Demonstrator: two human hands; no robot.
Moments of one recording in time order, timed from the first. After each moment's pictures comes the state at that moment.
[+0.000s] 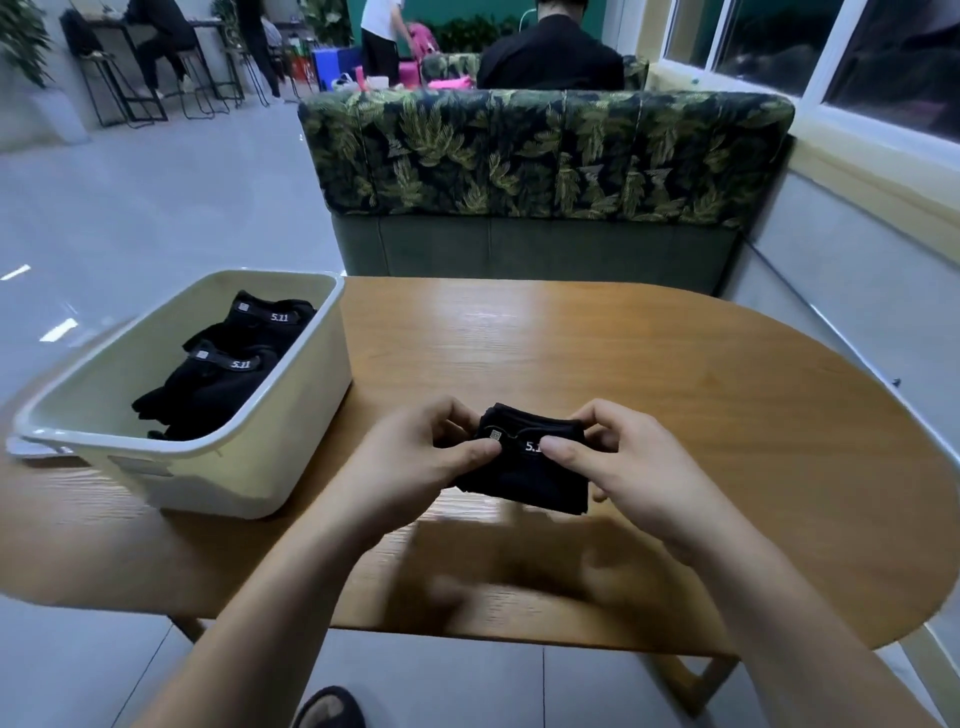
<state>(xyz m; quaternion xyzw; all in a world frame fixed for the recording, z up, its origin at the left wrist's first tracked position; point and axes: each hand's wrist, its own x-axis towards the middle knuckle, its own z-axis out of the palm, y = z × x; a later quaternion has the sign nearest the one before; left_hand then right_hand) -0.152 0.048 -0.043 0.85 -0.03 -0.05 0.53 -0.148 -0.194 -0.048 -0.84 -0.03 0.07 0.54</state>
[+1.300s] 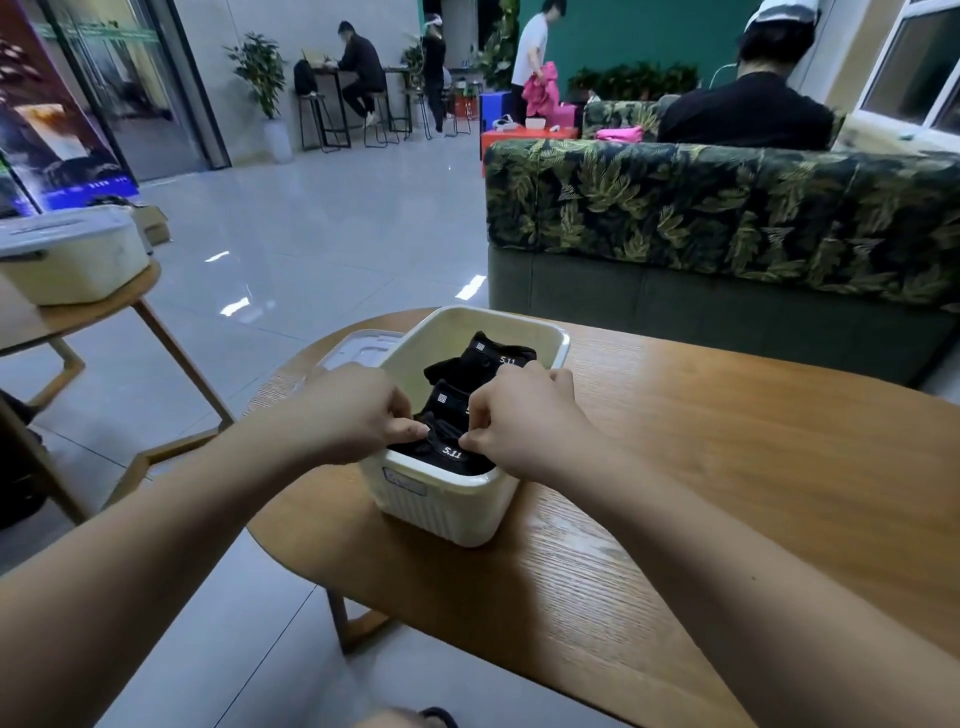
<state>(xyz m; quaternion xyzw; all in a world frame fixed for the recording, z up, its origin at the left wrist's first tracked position) -0.144 0.309 0.033 1.00 0.07 -0.05 0.01 -0.089 0.105 0.017 -0.94 -0.32 -0.02 0.14</state>
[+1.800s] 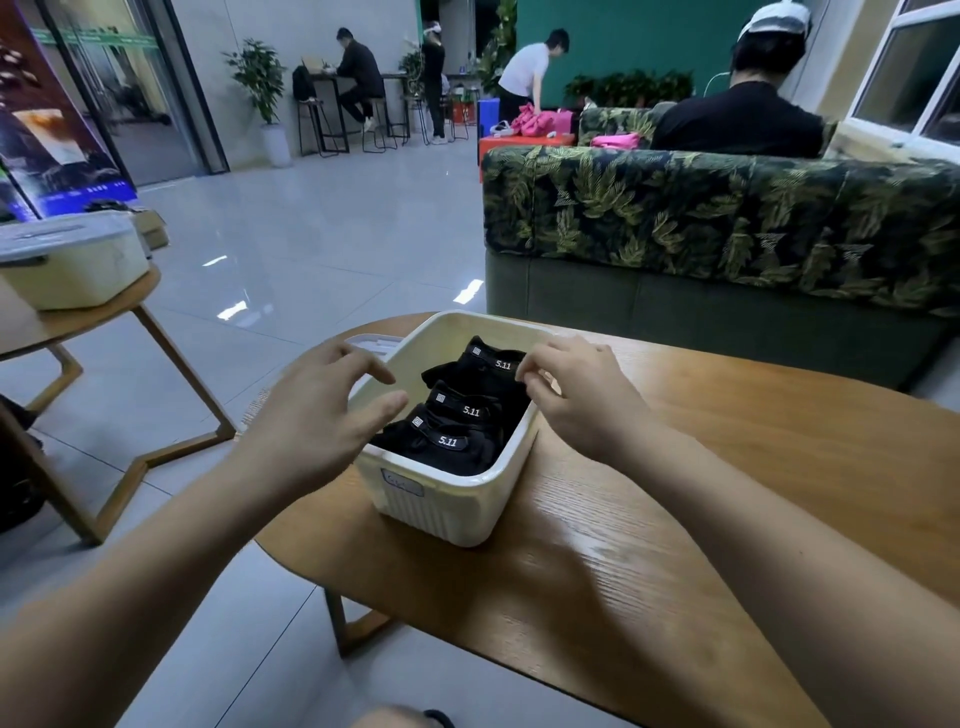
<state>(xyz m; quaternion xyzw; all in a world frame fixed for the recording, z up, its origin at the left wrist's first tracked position) -0.194 0.308 0.031 0.95 0.07 0.18 0.23 -0.043 0.051 0.007 -0.88 -0.37 -0.14 0.26</state>
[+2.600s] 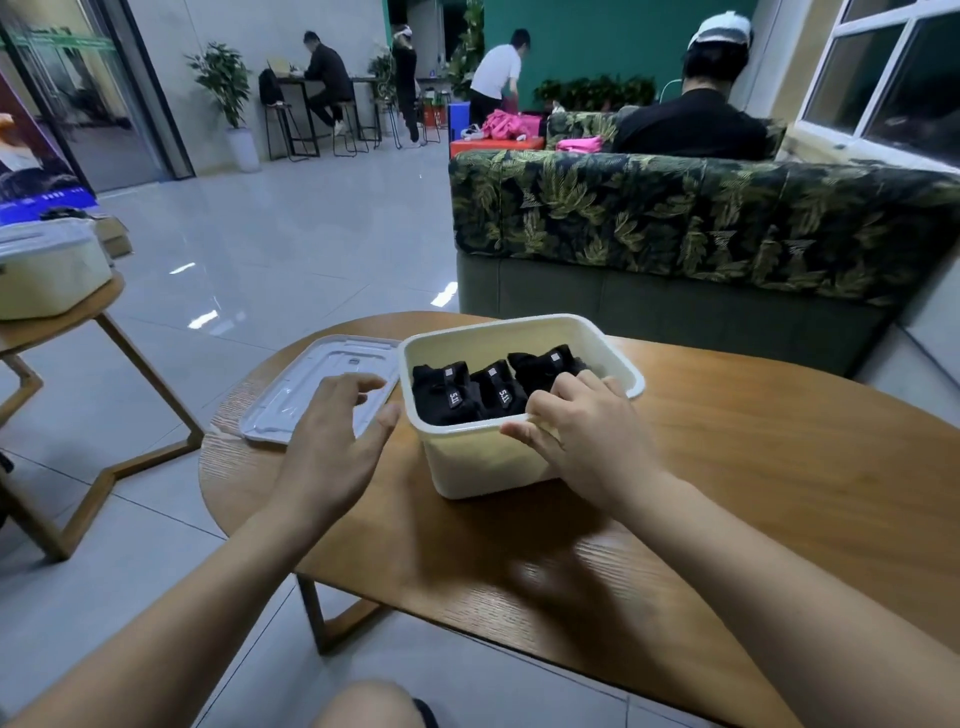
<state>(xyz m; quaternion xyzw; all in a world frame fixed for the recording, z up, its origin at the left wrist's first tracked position) -0.185 0.267 -0.031 0.90 0.09 0.27 0.32 -0.076 -0.013 -0.034 -0.88 -0.34 -0.29 0.13</state>
